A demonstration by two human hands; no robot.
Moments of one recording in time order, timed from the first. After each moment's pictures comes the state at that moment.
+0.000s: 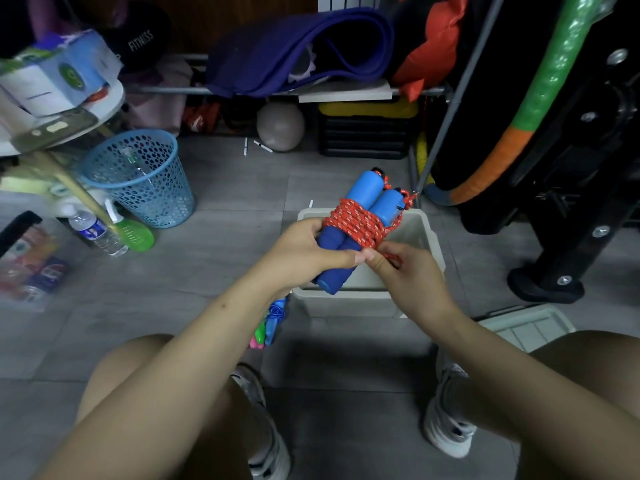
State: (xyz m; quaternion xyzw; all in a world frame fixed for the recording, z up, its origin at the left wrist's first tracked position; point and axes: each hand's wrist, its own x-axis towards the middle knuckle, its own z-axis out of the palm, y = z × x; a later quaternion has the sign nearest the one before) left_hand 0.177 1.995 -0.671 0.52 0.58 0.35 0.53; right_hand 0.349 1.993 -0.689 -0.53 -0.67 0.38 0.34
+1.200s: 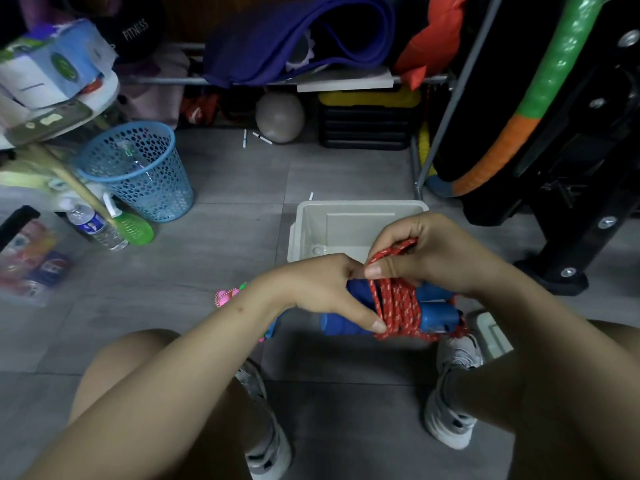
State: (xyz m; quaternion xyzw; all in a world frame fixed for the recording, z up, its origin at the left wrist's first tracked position) left_hand 0.193 1.983 -0.658 0.69 0.48 0.04 0.54; right_hand 0.371 2.004 -0.625 -0.38 -0.73 0.53 0.20
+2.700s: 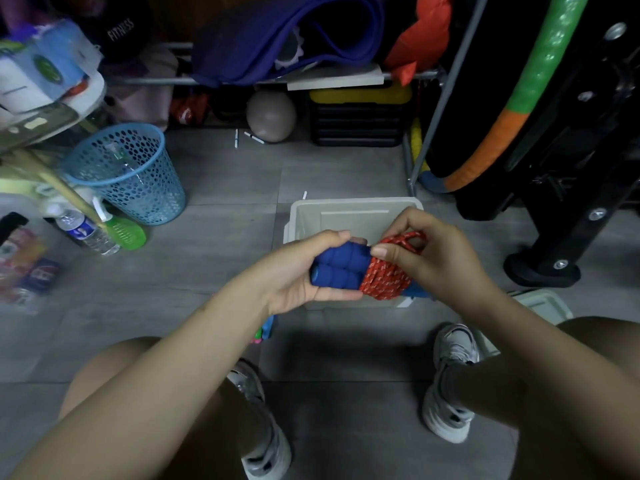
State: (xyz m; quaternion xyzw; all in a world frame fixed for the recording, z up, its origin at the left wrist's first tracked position) left_hand 0.194 1.976 -0.653 0.31 0.51 0.34 0.73; right_hand 0.380 2.001 -0.664 -0.48 -0.73 0.34 0.34
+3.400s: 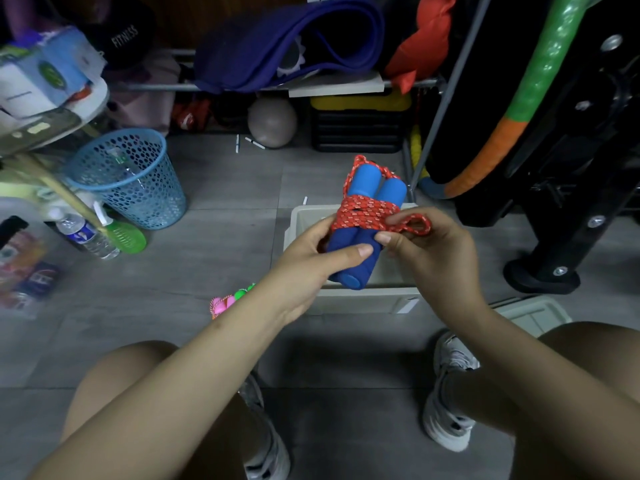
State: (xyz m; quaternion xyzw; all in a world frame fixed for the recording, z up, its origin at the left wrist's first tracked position) left_hand 0.202 1.982 -0.675 0.43 0.48 0.45 0.62; right_hand 0.364 1.999 -0.670 -0.46 -0.59 0.40 0.52
